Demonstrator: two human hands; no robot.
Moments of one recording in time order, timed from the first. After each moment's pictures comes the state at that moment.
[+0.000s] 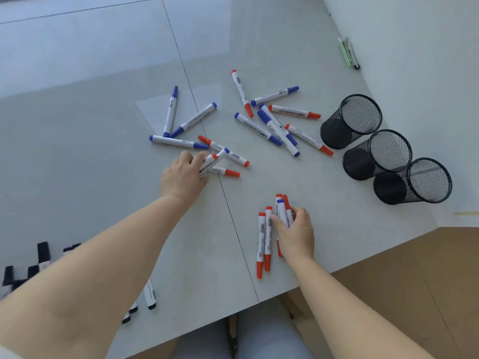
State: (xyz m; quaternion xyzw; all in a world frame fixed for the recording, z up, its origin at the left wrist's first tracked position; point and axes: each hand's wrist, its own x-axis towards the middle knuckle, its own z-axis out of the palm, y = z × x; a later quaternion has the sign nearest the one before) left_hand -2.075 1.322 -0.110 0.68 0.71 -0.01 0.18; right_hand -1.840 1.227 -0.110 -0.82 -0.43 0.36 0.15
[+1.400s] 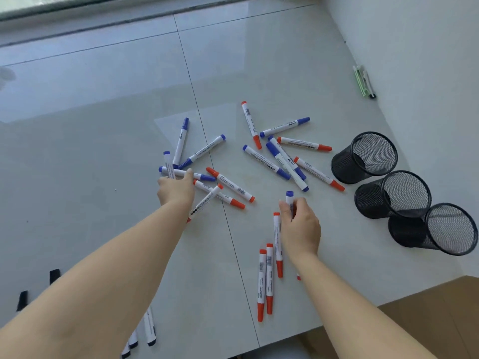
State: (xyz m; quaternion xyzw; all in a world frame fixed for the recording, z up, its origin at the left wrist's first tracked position) left_hand -2.076 1.378 -0.088 0.15 0.90 0.20 0.37; right_hand -1.852 1.317 -0.086 -0.78 -0.52 0.29 0.18
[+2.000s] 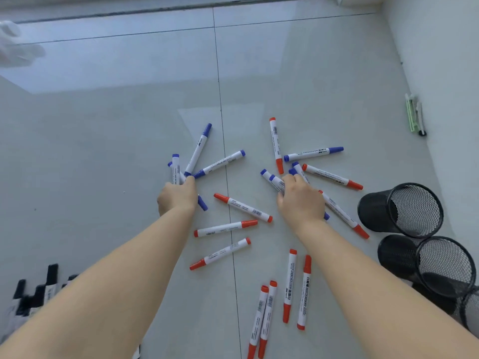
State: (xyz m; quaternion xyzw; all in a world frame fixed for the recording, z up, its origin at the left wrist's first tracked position) left_hand -2.097 1.403 -0.107 0.08 0.93 0.15 0.31; right_hand -1.876 1.448 -0.098 -0.62 -0.76 0.16 -0.08
